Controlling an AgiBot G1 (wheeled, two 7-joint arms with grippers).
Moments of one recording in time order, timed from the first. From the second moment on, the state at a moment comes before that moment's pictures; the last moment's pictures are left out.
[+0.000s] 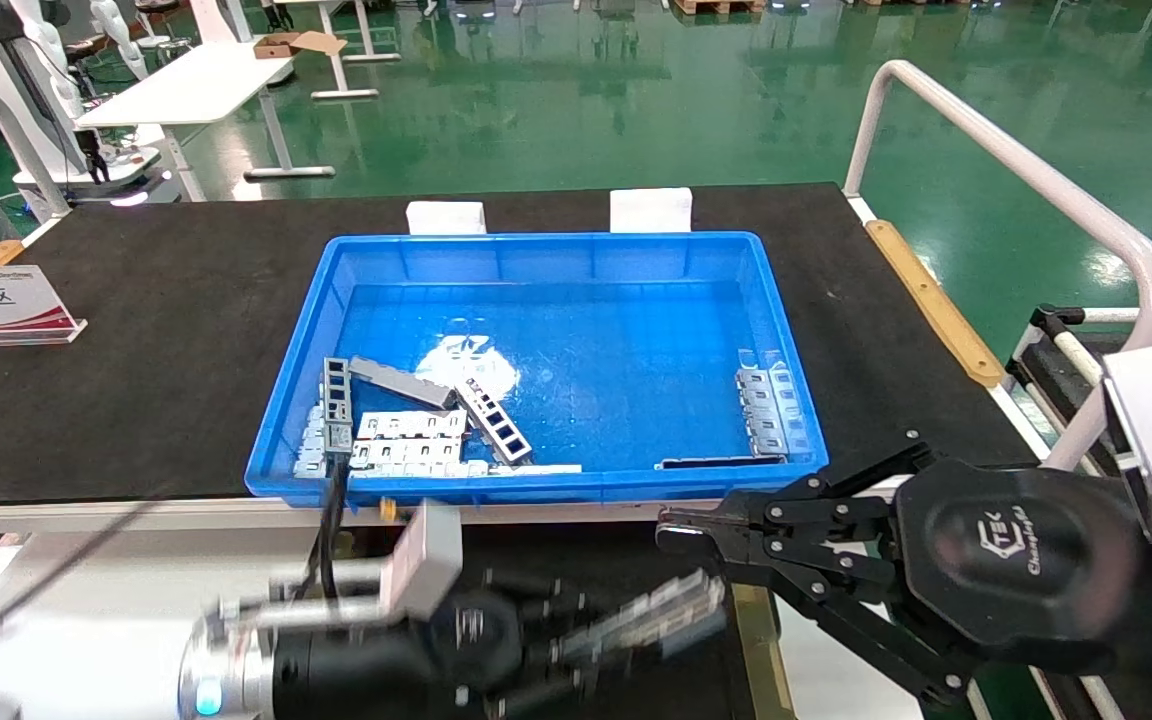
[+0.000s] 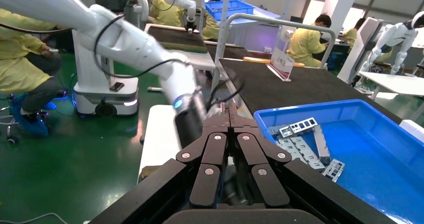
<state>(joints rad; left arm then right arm) -1.20 0.96 1.12 -0.70 0.43 1.23 0.19 1.08 -0.61 -0.29 1.28 -0.72 -1.49 0.18</state>
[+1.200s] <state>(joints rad) -0.68 1.22 0.76 -0.98 0.23 0.13 0.32 1.08 -0.61 -0.30 1.28 -0.72 -1.49 0.18</state>
